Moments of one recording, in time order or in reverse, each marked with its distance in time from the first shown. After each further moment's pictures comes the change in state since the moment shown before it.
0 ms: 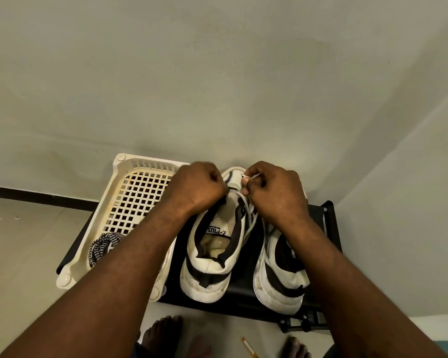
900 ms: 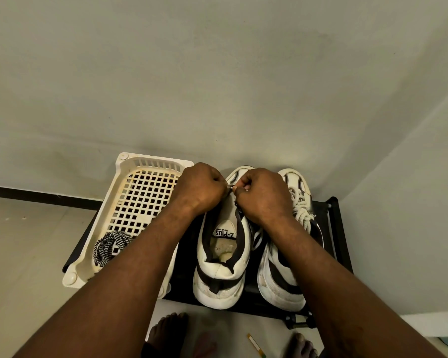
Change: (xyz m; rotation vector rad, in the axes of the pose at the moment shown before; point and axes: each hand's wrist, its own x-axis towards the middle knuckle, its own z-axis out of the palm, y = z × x) left_hand 0.007 -0.007 0.015 -0.064 -0.013 -0.066; right_hand 0.000 -0.009 0.032 -0.131 -0.035 0.062
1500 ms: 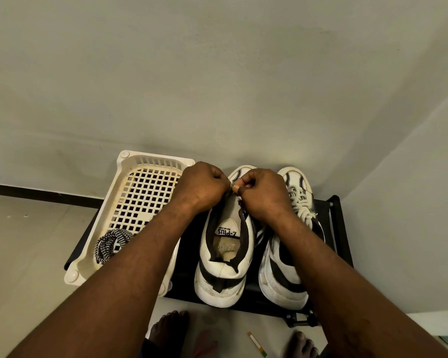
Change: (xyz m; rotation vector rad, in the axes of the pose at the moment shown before) left_hand -0.005 0.002 -0.001 -0.104 -0.019 -0.038; right_hand 0.005 0.007 0.004 0.203 -0.085 0.057
